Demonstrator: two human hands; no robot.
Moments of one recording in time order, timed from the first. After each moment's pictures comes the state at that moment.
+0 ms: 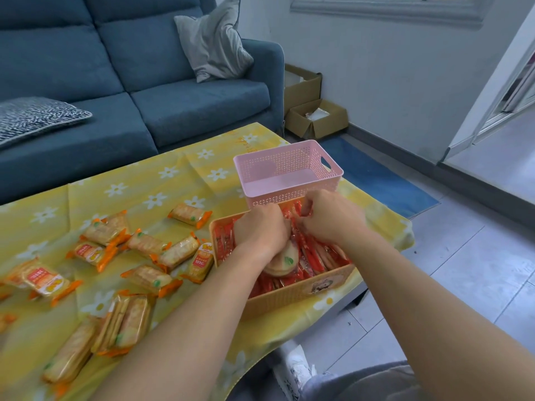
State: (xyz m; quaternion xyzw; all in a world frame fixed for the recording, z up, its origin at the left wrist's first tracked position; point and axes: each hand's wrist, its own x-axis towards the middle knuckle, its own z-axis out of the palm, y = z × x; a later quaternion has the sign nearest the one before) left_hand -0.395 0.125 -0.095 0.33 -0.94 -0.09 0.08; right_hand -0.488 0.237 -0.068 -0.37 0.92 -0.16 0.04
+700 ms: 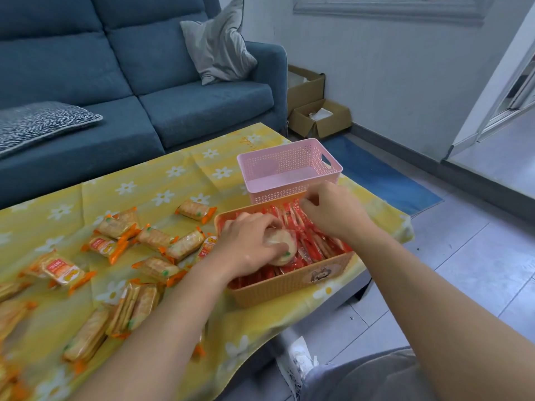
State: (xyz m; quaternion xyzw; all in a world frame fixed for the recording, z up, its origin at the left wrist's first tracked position) left_hand -0.326 0.127 -0.076 0.20 -0.96 -0.17 0.02; right_hand -0.481 0.251 -0.063 -0.40 0.88 -0.26 0.02
